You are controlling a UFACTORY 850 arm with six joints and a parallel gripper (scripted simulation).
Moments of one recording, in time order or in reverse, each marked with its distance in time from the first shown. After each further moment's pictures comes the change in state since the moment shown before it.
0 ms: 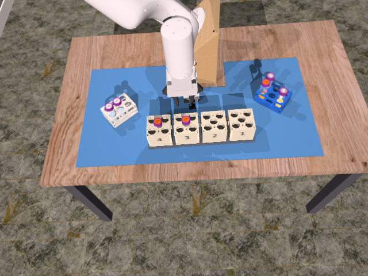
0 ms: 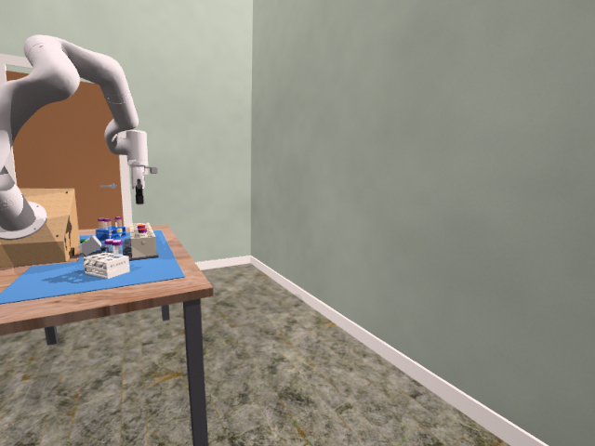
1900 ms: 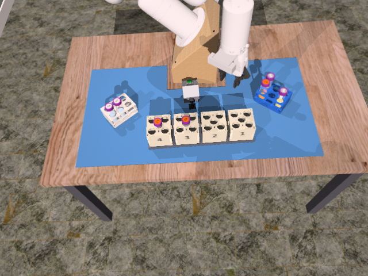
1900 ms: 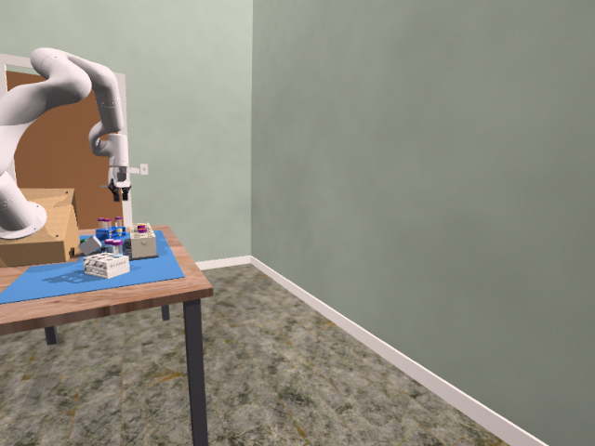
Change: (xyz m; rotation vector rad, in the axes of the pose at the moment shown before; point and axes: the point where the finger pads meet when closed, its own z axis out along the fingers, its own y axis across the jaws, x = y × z) arm -0.079 -0.172 0.000 0.000 0.000 0.692
